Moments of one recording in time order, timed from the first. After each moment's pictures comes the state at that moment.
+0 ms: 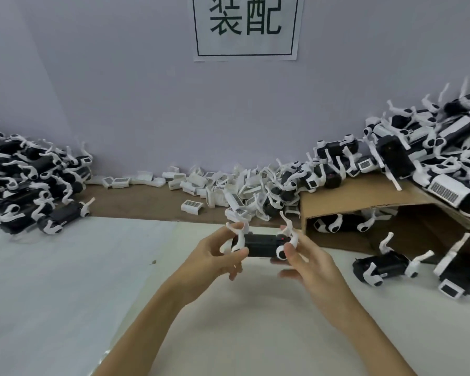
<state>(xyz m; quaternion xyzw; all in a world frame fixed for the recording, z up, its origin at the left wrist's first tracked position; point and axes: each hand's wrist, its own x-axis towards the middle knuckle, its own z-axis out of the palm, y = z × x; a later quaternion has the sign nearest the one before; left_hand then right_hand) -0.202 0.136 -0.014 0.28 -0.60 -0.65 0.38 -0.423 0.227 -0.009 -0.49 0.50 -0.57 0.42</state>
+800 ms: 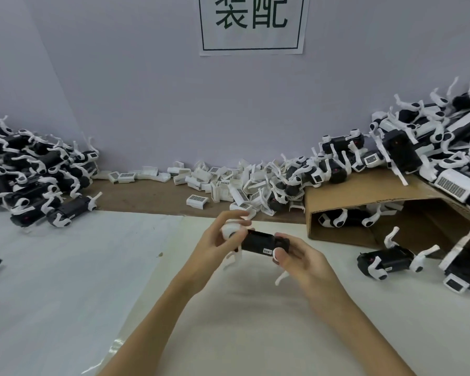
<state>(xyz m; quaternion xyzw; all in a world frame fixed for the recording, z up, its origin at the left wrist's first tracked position) -0.202 0.143 -0.010 0.29 -0.66 -0.53 0.43 -0.413 0.222 -0.027 -0.52 0.52 -0.55 0.40</state>
